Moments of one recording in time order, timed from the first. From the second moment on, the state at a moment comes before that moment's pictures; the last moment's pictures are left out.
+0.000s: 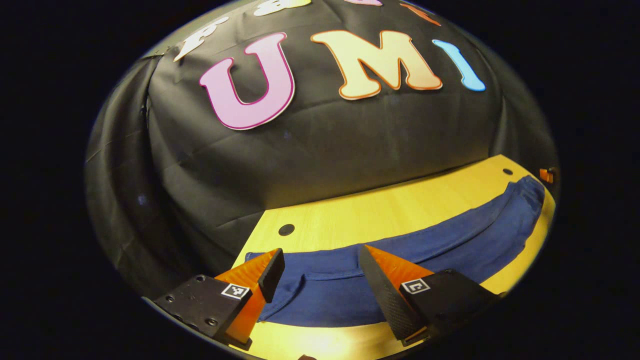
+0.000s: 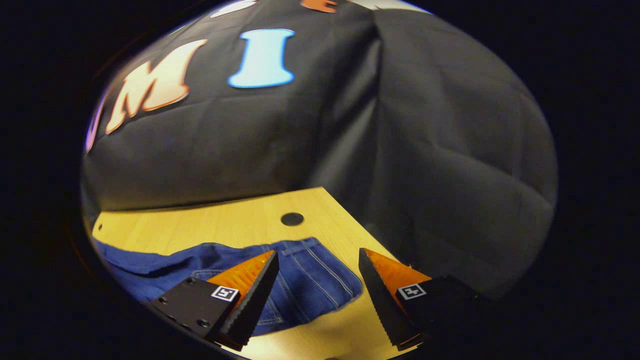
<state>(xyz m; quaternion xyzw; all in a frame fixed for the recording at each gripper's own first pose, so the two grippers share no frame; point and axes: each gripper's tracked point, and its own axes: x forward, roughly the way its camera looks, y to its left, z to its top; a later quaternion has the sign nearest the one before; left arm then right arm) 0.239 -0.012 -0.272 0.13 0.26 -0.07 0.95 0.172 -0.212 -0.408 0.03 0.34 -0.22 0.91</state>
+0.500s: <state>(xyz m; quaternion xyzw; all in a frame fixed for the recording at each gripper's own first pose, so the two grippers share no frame) 0.237 -0.004 -0.251 0.05 0.26 -0.05 0.96 0.160 -0.213 -0.503 0.18 0.42 -0.25 0.85</state>
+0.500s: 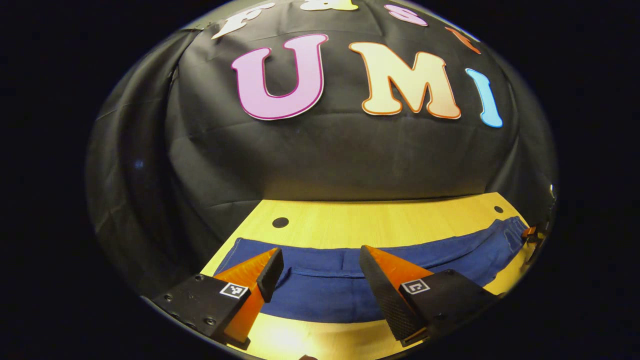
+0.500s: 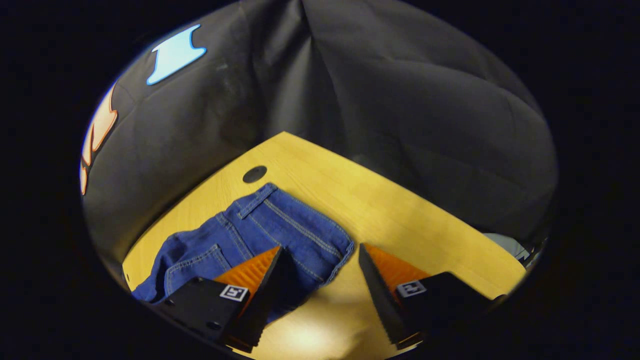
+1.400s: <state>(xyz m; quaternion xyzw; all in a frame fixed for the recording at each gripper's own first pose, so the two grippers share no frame) 0.234 0.128 -0.214 -0.02 0.22 -0.06 0.97 0.187 -0.027 -0.299 0.05 0.28 -0.13 0.95</state>
